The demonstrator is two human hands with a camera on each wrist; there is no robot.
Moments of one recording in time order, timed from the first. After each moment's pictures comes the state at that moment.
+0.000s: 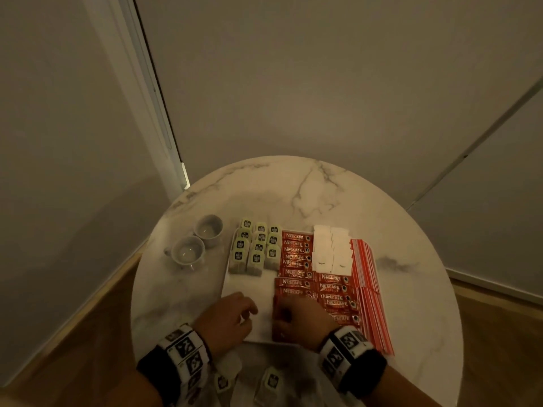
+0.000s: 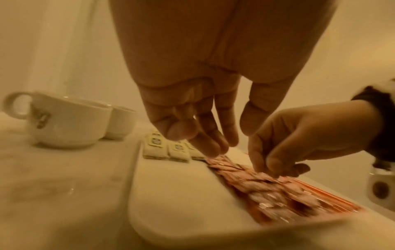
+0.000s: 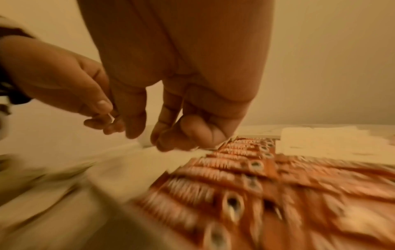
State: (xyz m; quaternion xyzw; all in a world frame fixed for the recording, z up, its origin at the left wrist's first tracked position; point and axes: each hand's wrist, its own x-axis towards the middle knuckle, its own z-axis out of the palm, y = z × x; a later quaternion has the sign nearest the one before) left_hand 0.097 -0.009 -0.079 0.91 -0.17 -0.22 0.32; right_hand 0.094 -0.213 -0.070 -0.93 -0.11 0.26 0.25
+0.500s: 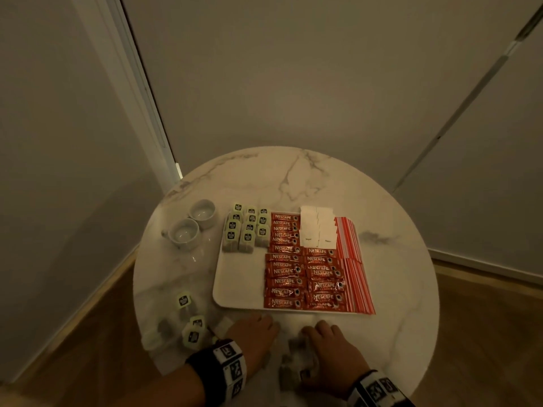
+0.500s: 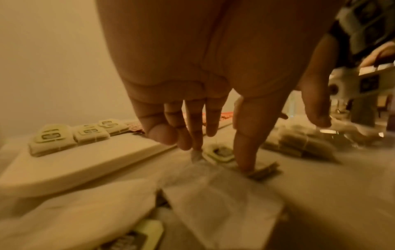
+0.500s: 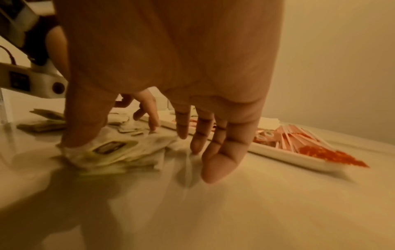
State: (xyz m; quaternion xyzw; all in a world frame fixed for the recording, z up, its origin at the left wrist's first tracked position) left_hand 0.010 -0.067 -0.106 0.89 -0.34 -0.29 0.00; right_hand -0.043 -0.268 -0.103 -0.95 -0.07 0.29 0.11
